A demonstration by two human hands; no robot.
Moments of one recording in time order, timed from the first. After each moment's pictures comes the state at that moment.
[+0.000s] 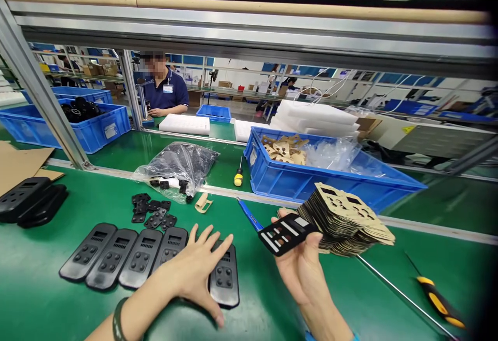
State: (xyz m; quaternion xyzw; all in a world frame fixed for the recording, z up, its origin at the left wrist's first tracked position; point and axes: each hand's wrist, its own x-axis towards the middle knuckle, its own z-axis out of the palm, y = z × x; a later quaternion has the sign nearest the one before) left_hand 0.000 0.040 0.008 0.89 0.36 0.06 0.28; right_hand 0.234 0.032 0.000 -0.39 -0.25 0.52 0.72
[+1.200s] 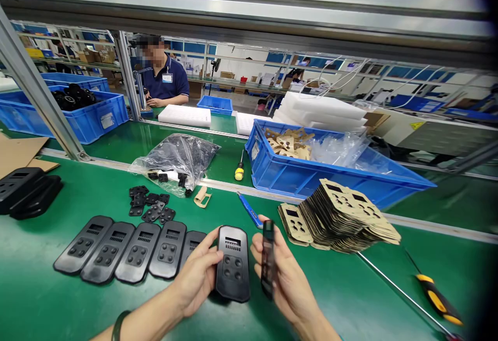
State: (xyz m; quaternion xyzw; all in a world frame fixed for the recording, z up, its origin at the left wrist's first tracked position) left_hand 0.037 0.009 -0.012 0.22 0.29 0.46 0.81; right_hand 0.204 0.003 0.009 -0.36 -0.28 0.68 0.58
